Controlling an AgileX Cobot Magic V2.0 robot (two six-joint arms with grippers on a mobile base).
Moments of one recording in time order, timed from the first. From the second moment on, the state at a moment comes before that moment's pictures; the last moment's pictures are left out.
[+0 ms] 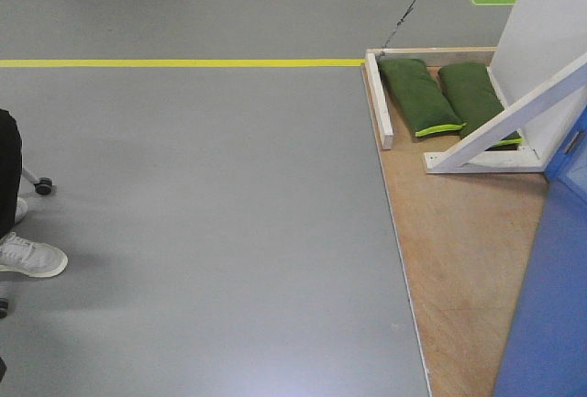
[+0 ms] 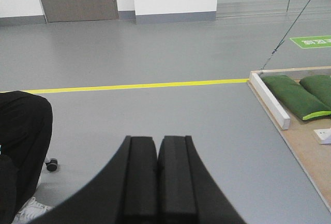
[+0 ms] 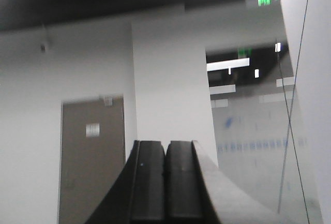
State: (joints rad) left arm 0.00 -0.01 0.03 0.07 0.28 -0.02; right arm 0.11 0.04 -0.67 0.01 0.13 0.07
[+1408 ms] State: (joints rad) left arm 0.00 -0.01 0.03 0.07 0.28 -0.02; right arm 0.15 0.04 -0.68 1.33 -1.00 -0.93
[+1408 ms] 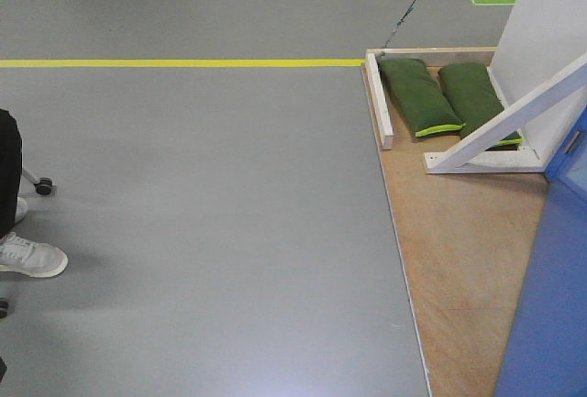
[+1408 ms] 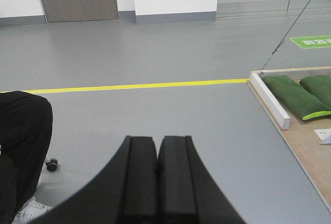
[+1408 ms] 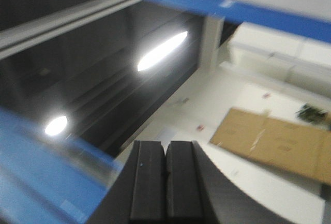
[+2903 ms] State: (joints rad) left arm 0.00 -0.01 0.03 0.07 0.28 -0.02; right arm 0.15 0.75 -1.63 1.44 -1.21 -0.92
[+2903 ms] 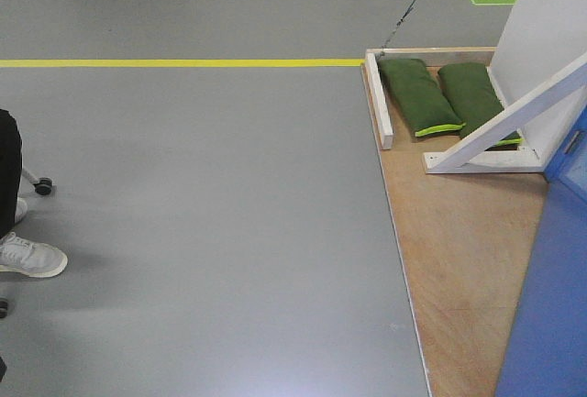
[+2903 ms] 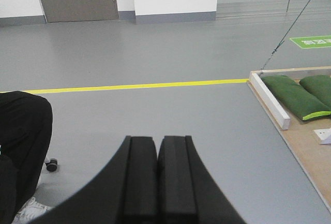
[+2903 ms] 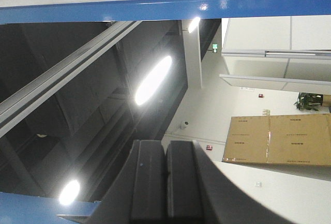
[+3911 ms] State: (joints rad) left arm 0.00 -0.01 0.03 0.07 0.28 -0.02; right arm -0.90 1.03 -1.62 1.77 -0.61 -0.87
